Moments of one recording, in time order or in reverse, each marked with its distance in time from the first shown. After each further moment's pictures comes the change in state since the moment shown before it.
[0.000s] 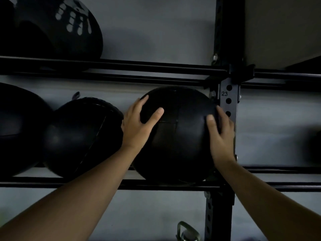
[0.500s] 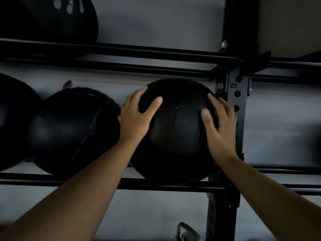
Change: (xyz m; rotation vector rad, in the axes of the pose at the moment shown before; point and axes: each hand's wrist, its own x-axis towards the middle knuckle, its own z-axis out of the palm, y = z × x) left_hand 0.022 -0.021 0.016 0.120 0.068 -0.020; right_hand 0.008 0.007 0.017 -0.177 -0.067 -0.211
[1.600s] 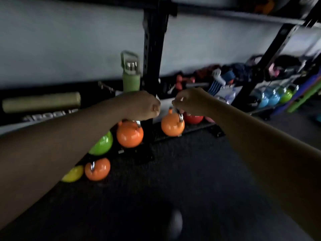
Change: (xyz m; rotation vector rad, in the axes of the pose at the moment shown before) left_hand -0.413 0.050 -0.046 0.372 -1.475 0.191; right_hand -0.355 -0.084 -0.217 -0.716 -0.999 0.726
